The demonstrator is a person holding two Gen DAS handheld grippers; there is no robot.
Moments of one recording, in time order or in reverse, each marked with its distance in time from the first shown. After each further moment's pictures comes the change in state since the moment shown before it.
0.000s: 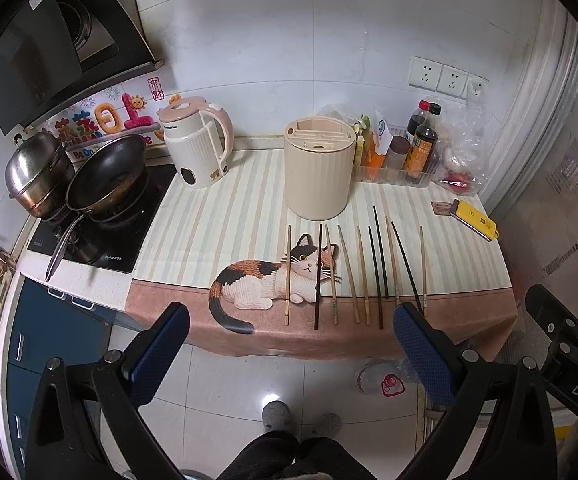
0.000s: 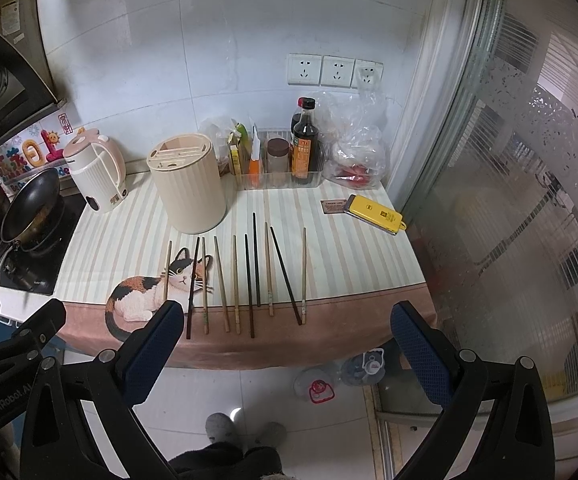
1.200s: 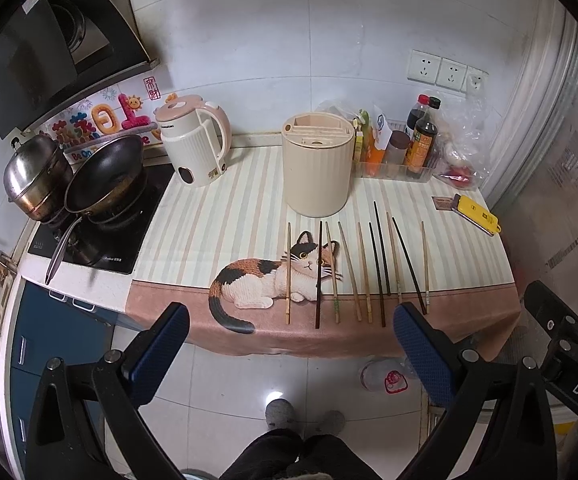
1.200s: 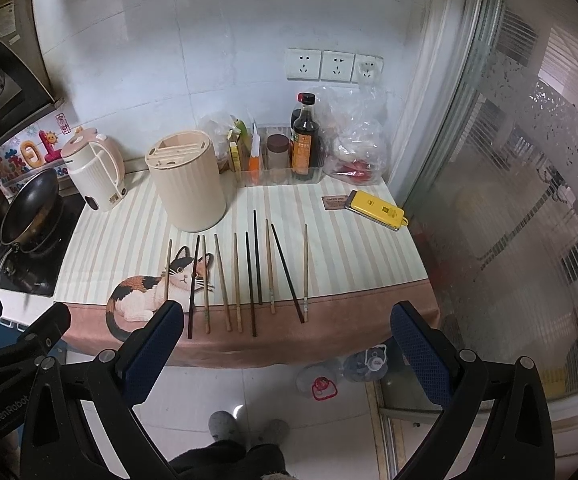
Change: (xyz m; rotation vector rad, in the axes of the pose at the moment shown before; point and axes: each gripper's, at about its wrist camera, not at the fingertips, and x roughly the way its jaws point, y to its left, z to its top) left arm 0.004 0.002 0.001 0.005 0.007 0.003; right arm 0.007 -0.003 0.000 0.009 0.014 0.008
